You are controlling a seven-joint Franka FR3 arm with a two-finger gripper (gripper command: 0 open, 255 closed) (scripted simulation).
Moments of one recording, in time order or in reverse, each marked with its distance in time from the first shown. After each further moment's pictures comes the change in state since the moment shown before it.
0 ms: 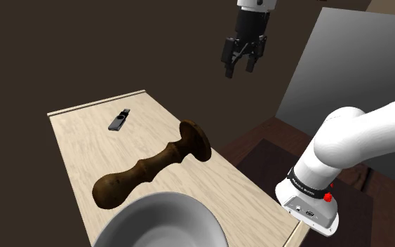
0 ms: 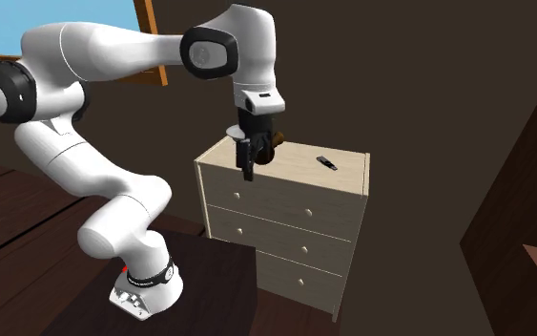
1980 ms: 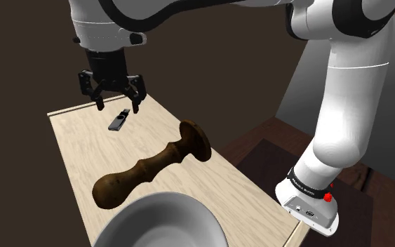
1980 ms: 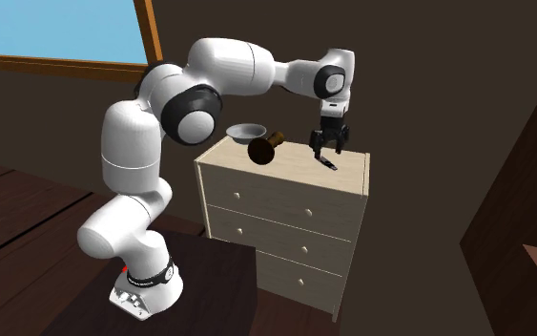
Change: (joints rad) arm -0.009 1.101 0.633 0.743 -0.440 0.198 1.424
